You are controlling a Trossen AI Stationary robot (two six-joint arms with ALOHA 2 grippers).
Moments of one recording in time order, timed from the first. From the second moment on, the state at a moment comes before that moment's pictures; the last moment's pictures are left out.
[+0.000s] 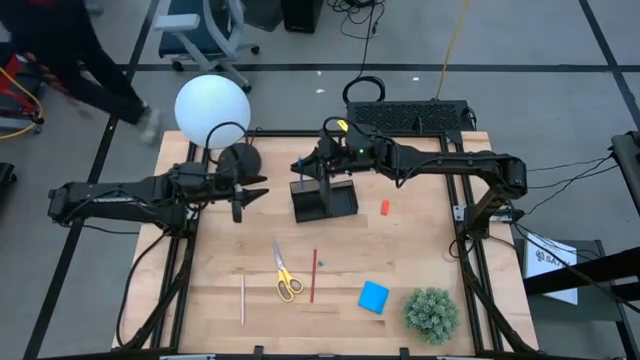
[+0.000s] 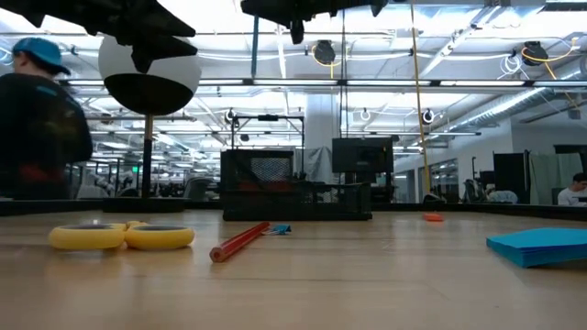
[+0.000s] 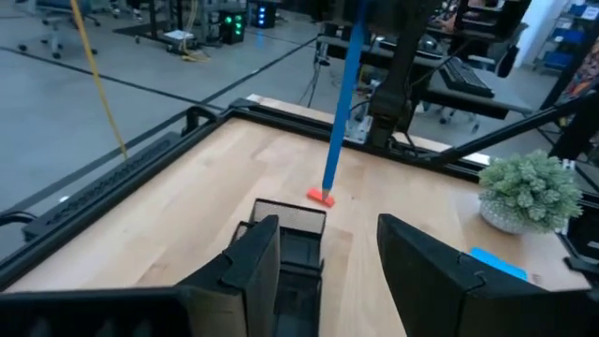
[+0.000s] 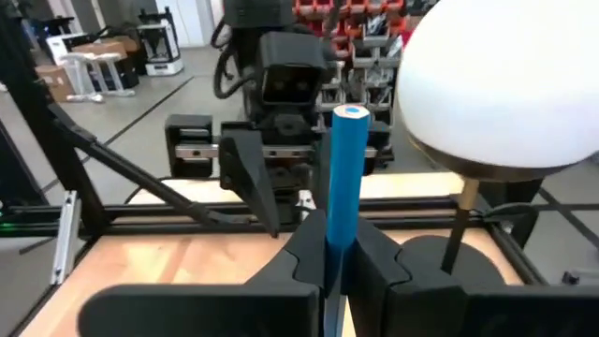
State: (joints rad) left arm 0.11 0.67 0.54 -0.06 -0.08 -0.20; right arm -0.20 1.68 1.40 0.12 -0.24 0.02
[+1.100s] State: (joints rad) left arm 0.13 0.67 0.33 0.23 -0.19 -0.17; right arm -0.31 1.66 0.91 0.74 -0.24 0.00
